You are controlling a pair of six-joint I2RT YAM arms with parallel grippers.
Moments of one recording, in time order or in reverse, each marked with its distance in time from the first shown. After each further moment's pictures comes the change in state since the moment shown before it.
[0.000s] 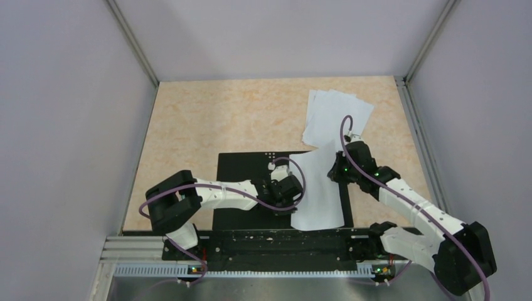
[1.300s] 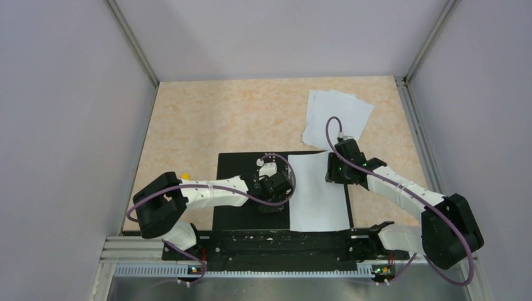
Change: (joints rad) left arm 0.061 -0.095 -0.017 -0.216 -0.050 0.089; right arm 0.000 0.223 0.037 -0.013 0.076 -0.079
